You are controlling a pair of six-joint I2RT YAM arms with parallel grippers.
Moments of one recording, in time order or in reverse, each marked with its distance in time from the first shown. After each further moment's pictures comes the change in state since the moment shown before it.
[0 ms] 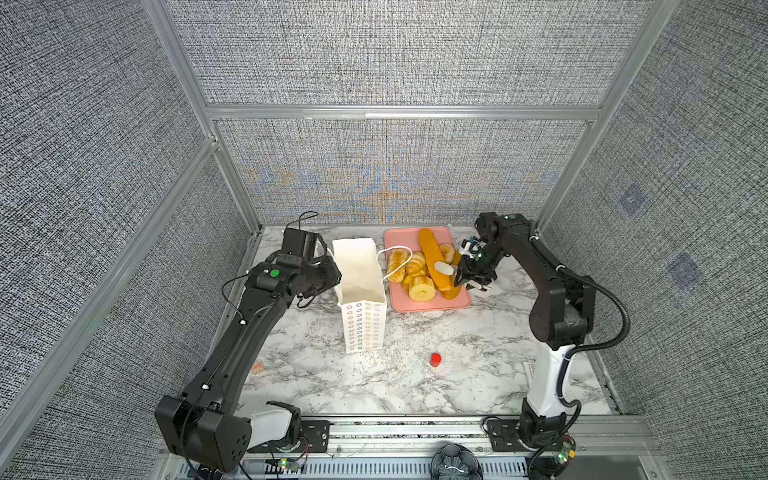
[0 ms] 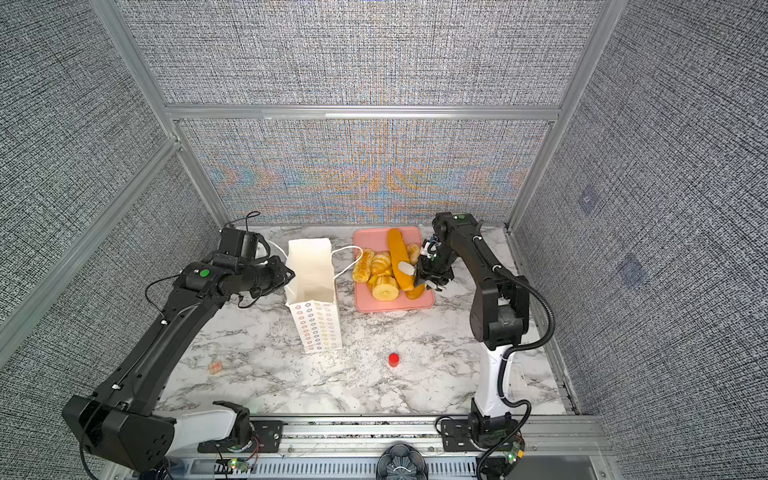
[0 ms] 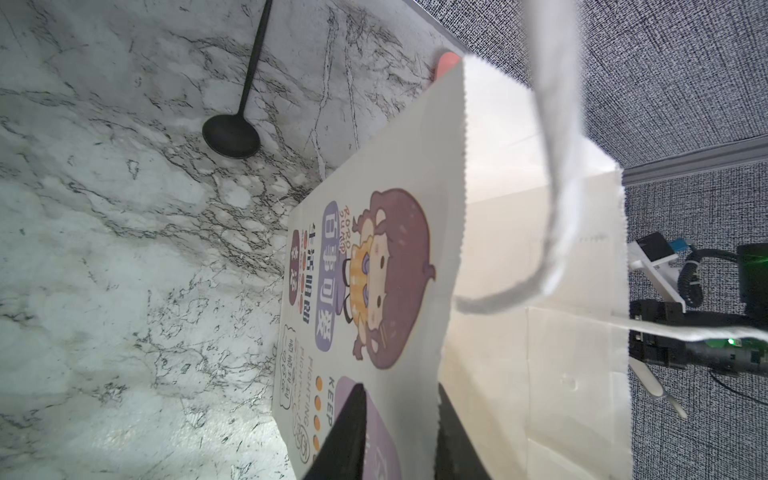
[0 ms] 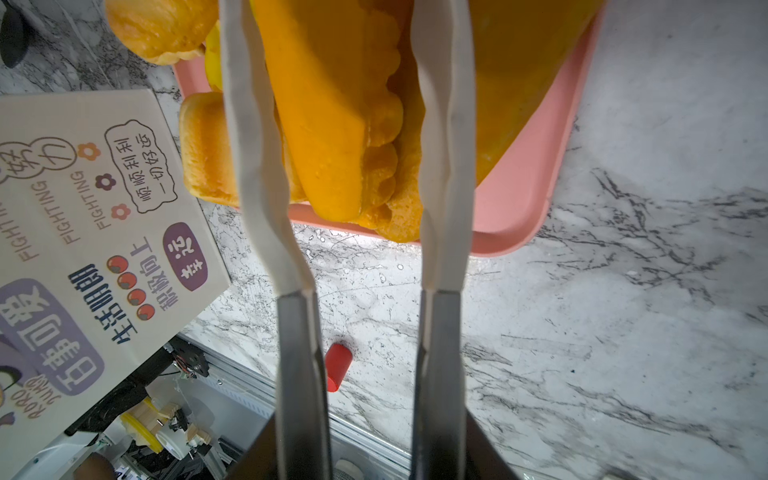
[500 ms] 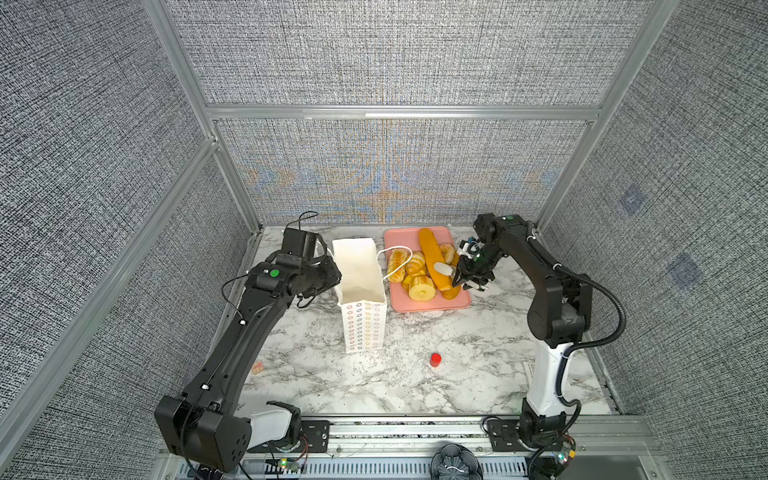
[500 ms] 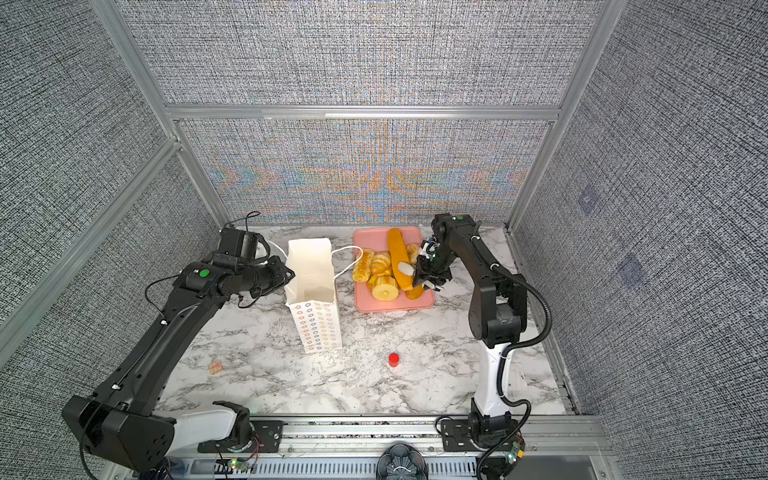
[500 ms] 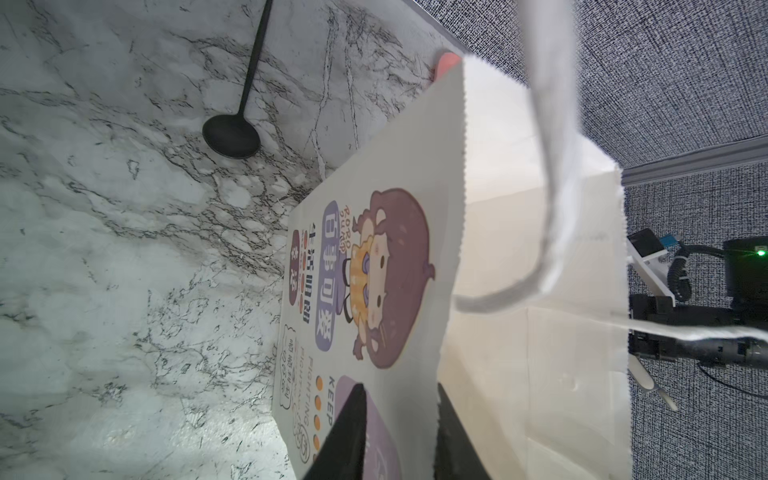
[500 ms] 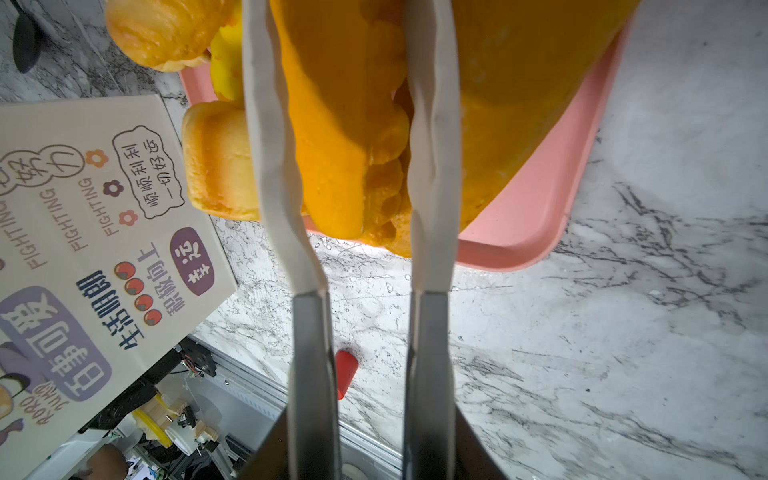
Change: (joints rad) left arm 0.000 -0.001 0.000 0.000 0.000 0.000; right arm 0.000 0.018 -0.002 0.015 -0.026 0.001
